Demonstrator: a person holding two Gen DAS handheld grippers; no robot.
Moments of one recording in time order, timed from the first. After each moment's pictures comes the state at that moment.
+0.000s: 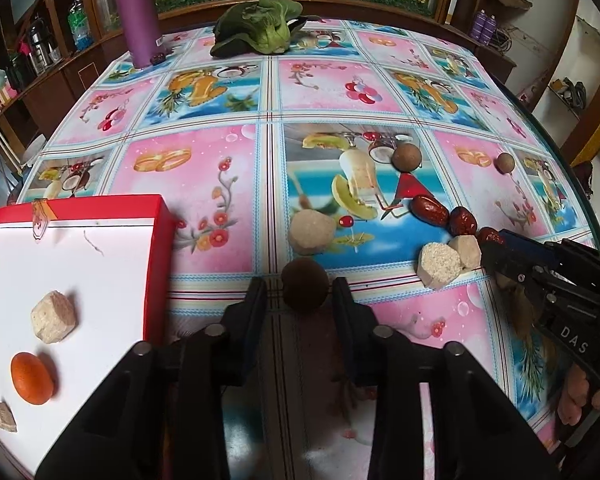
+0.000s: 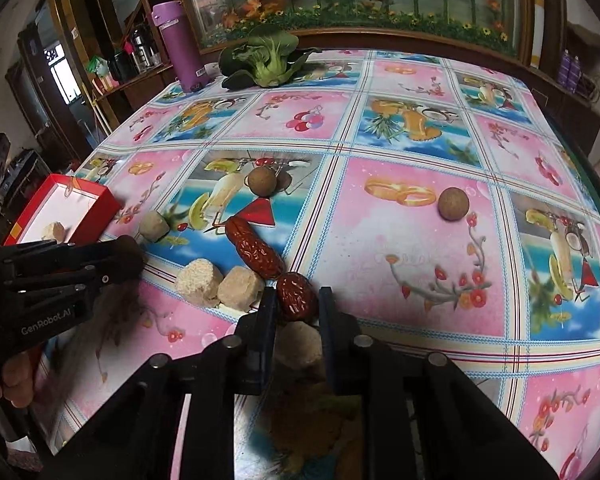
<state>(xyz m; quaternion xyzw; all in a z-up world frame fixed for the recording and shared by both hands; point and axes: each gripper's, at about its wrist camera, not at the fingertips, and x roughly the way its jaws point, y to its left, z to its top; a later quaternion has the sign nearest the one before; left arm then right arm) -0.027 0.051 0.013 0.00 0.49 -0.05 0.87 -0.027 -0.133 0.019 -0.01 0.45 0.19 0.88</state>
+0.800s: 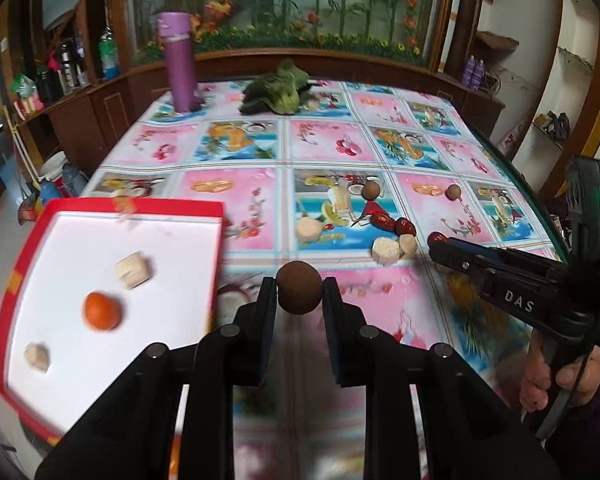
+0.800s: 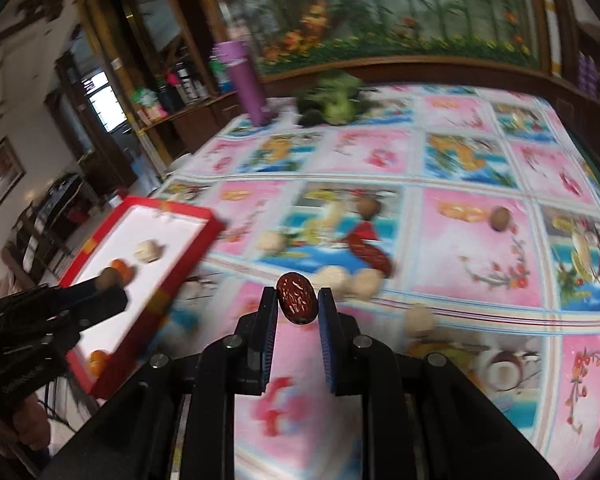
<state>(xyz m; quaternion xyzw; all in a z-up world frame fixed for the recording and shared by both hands) -0.125 0.064 0.080 -0.02 0.41 -0.04 0.91 -0.088 -0.092 0.066 0.03 0.39 0.27 0.88</state>
